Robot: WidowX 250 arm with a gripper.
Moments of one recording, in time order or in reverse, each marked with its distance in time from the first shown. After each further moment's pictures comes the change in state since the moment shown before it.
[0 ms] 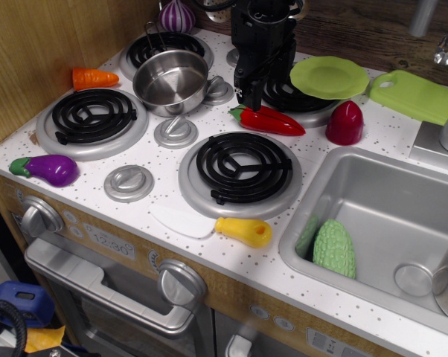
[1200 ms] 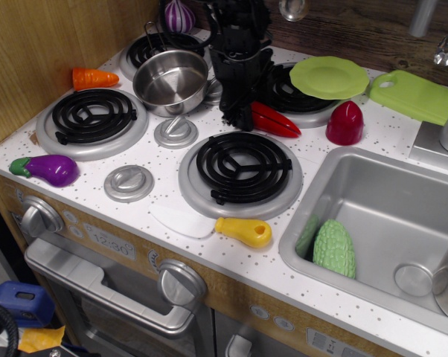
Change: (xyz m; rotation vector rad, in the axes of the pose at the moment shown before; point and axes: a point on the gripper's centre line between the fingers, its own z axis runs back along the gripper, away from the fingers) arm 0.011 0.012 -0.051 -0.035 0.114 0.060
